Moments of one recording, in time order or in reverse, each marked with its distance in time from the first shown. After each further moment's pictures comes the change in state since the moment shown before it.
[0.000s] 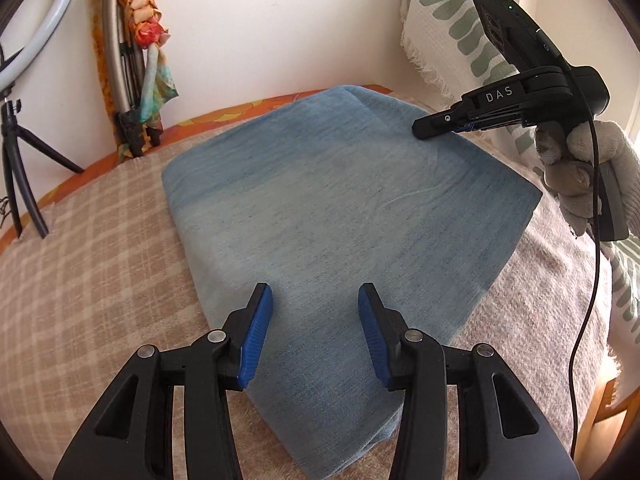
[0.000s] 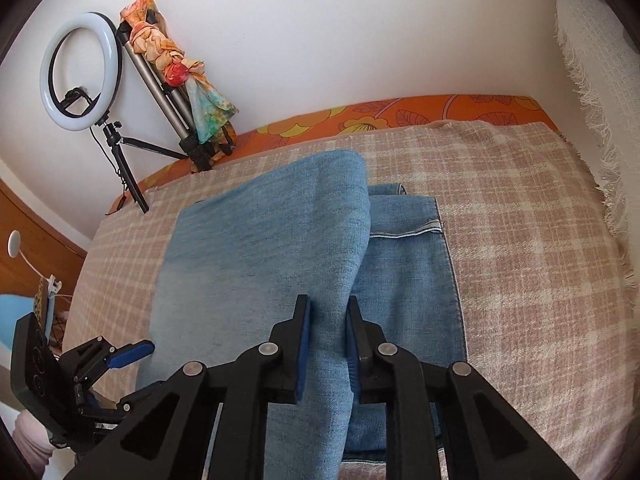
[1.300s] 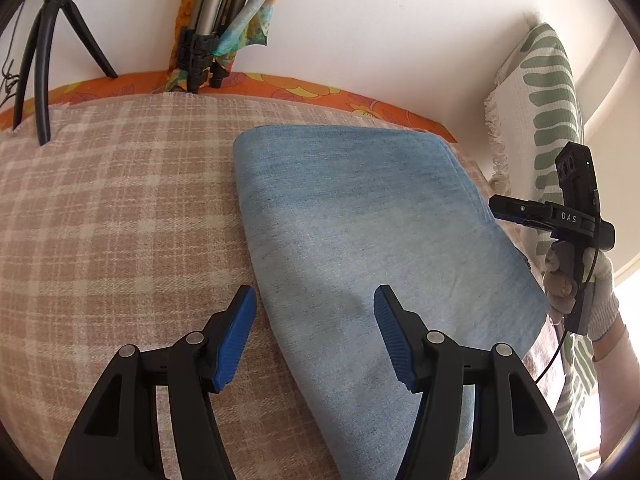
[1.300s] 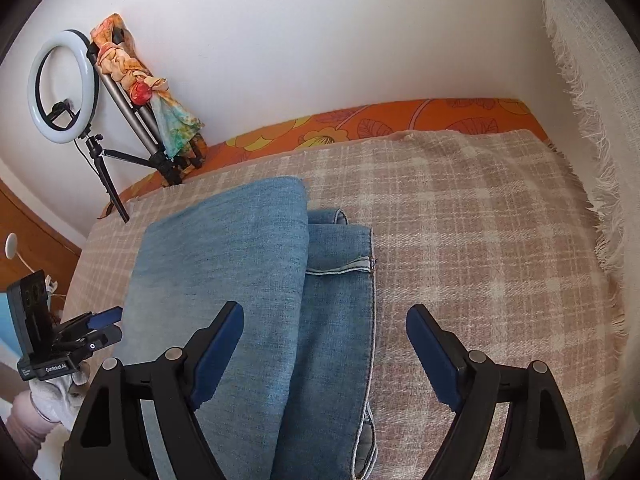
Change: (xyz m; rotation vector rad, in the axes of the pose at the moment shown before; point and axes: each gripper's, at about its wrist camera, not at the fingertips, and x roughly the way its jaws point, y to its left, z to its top) left arm 0.027 0.076 0.015 -0.409 0.070 -0.098; right arm 0.028 -0.077 0.026 0.048 0.063 0.102
